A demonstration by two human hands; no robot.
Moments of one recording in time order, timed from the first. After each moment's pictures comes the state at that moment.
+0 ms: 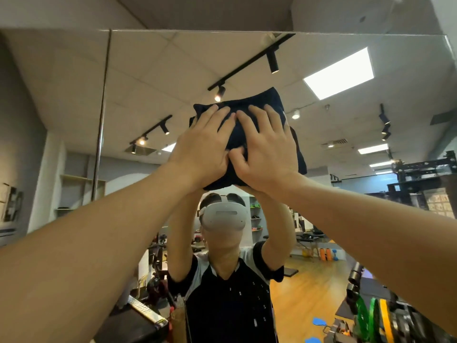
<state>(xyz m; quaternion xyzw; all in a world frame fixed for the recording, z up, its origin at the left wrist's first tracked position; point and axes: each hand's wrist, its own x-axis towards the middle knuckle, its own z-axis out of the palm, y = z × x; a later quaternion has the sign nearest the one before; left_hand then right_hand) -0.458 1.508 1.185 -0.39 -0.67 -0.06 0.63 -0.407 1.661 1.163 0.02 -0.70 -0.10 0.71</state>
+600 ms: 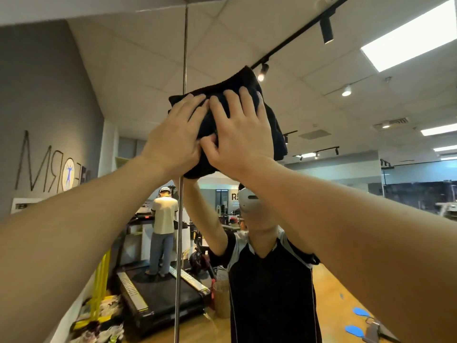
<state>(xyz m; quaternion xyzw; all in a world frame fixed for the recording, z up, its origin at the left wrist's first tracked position) -0.522 1.334 1.158 -0.34 -0.70 -0.07 0.63 -0.468 1.491 1.148 0.06 -0.71 -0.12 0.69</state>
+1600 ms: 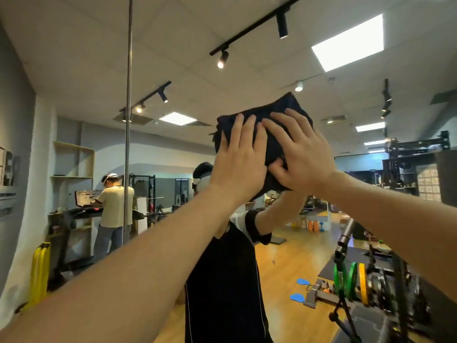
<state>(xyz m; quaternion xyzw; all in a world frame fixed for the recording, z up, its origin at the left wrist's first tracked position) -0.449 1.523 1.081 -0.36 -0.72 -0.08 0.58 -0.398 1.692 1.095 0.09 -0.74 -0.19 0.64</state>
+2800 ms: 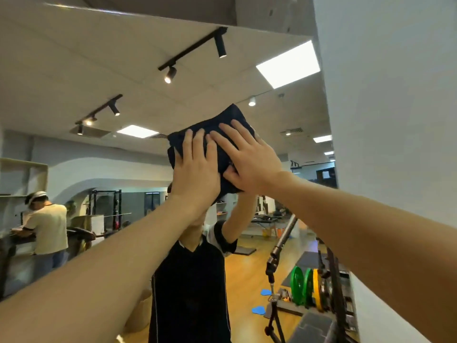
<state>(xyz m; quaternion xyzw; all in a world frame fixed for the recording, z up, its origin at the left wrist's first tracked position) -0.357 1.763 1.101 -0.31 -0.74 -0.15 0.57 -0.292 1.912 1.126 0.07 -0.80 -0.23 0.55</state>
